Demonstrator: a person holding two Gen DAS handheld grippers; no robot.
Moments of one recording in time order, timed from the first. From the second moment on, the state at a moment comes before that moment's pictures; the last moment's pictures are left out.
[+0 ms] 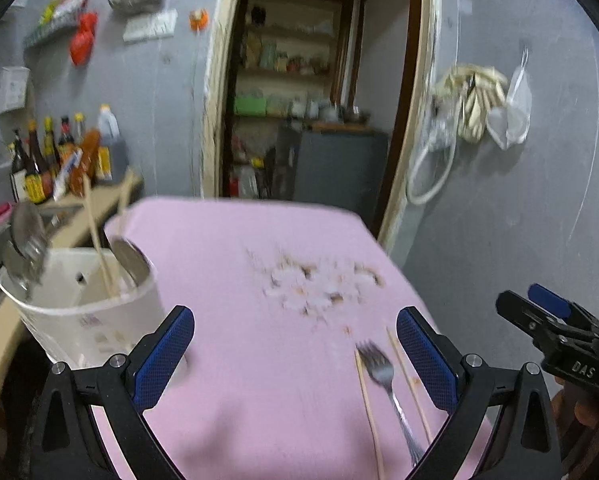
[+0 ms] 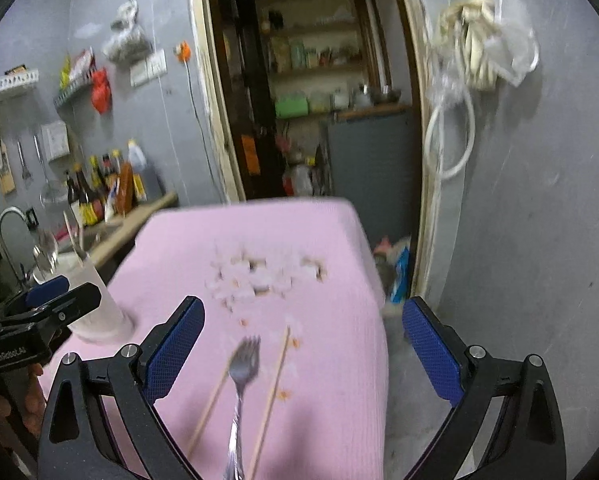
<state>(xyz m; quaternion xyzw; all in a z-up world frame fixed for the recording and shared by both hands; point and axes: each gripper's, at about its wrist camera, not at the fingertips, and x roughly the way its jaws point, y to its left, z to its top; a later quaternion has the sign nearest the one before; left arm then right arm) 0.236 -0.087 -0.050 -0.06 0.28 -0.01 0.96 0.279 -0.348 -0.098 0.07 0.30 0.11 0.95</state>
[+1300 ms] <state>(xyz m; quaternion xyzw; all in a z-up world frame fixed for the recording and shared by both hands) 0.322 -0.148 -0.159 -0.04 0.52 -0.14 0.84 0.363 -0.301 -0.210 0.04 0.49 0.21 0.85</state>
